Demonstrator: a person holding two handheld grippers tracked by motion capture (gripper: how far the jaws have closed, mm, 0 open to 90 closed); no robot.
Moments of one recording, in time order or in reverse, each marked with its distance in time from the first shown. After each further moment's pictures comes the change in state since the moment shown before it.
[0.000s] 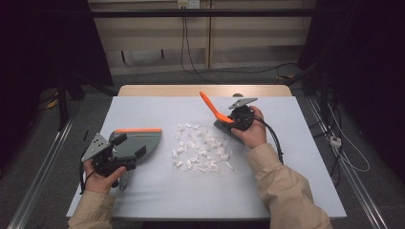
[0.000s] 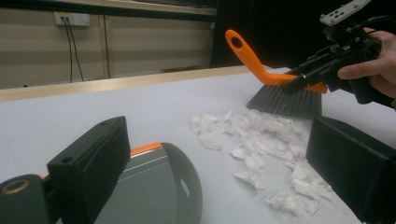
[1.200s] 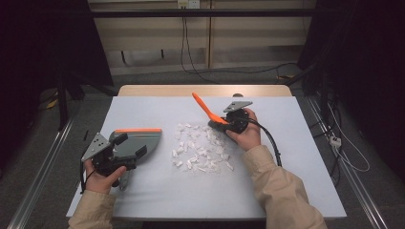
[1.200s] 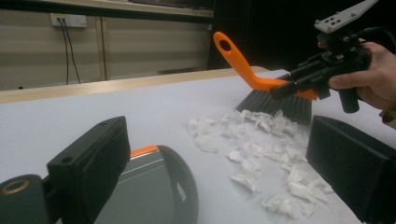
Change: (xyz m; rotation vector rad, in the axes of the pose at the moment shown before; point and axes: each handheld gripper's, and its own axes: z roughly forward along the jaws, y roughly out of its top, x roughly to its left) left arm -0.001 0.001 0.001 -0.011 -0.012 -0.005; right arm 0.016 -0.004 0.009 -0.099 0.063 -0.055
